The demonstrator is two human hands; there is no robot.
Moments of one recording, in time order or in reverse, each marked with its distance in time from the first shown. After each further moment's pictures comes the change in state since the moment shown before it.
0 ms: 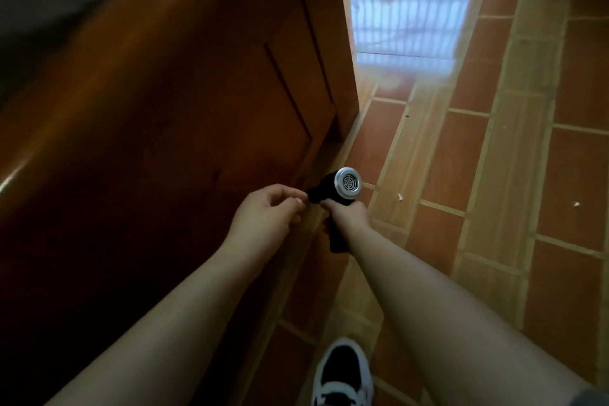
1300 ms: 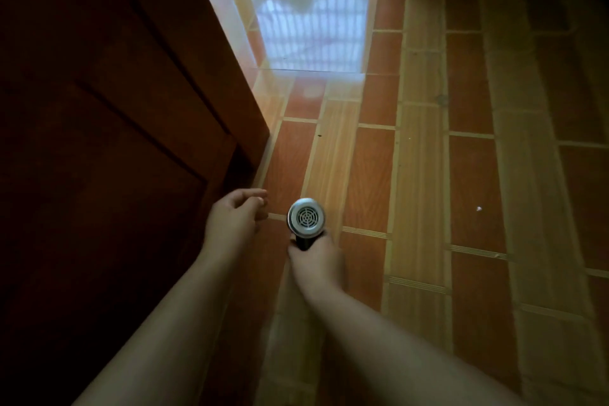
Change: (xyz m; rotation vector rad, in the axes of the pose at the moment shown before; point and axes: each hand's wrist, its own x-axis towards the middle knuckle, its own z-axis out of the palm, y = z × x) left_hand 0.122 0.019 0.112 -0.245 -0.028 0.001; right_hand -0.004 -0.011 -0.070 -0.320 0.421 -0.106
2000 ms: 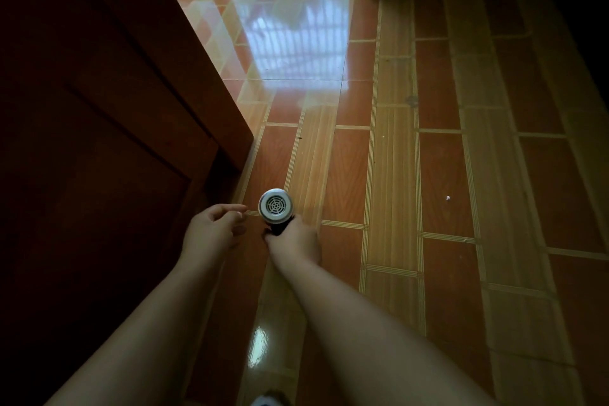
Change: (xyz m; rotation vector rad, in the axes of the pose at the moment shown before) left_hand -0.036 -0.016 0.001 0.101 0.020 0.029; right_hand 0.006 0.001 -0.009 -0.113 -0.088 -0.080
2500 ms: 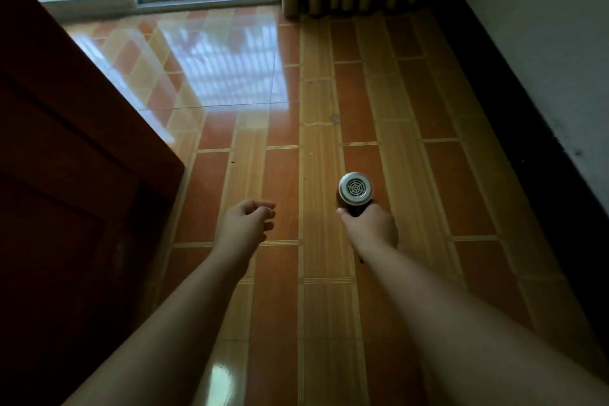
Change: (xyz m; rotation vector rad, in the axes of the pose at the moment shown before) left_hand -0.023 0.051 0.124 -0.011 -0.299 0.091; right_hand 0.027 0.086 -0.191 0.040 0.453 0.154
